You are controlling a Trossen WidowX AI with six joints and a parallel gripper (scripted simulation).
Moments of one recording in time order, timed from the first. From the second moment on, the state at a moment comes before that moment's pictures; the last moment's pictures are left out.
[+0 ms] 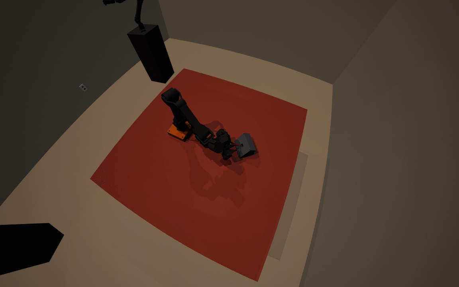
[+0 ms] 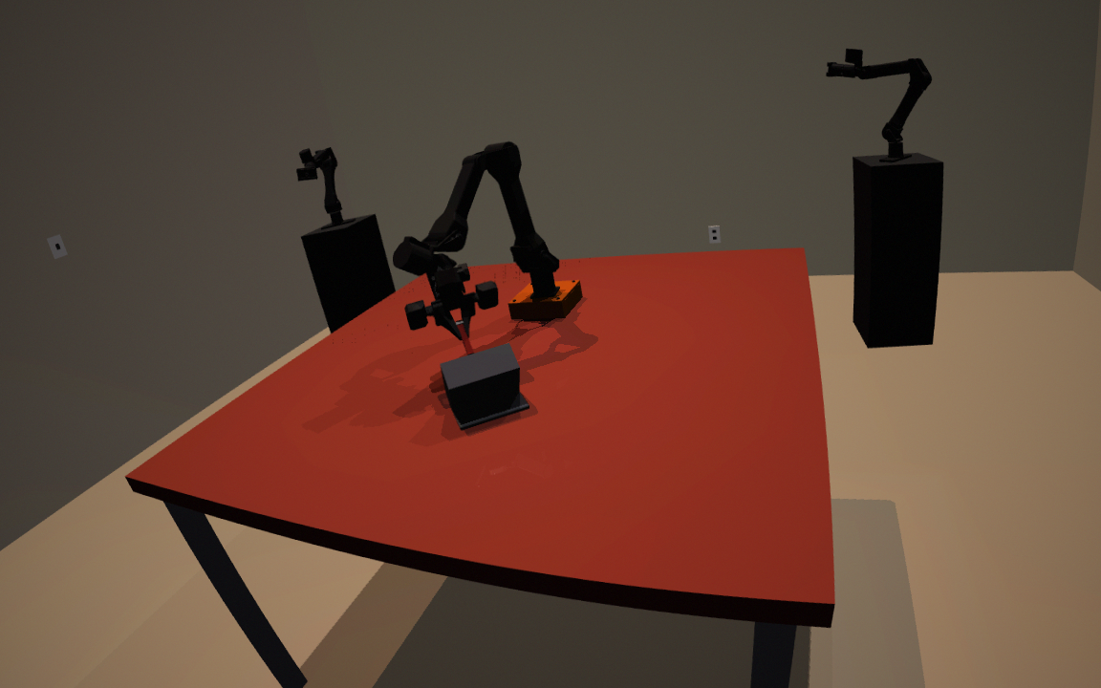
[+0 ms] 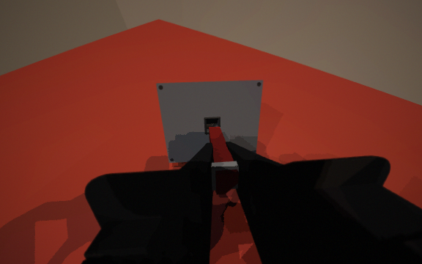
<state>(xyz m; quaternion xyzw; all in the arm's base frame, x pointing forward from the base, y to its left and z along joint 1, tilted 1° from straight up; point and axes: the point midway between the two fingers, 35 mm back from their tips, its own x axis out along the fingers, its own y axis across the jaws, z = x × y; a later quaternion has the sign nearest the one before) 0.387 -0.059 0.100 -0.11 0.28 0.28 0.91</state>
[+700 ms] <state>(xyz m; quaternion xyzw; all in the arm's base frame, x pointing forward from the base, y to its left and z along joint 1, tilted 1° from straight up) 0.401 -0.049 0.087 -0.11 0.28 0.28 0.91</state>
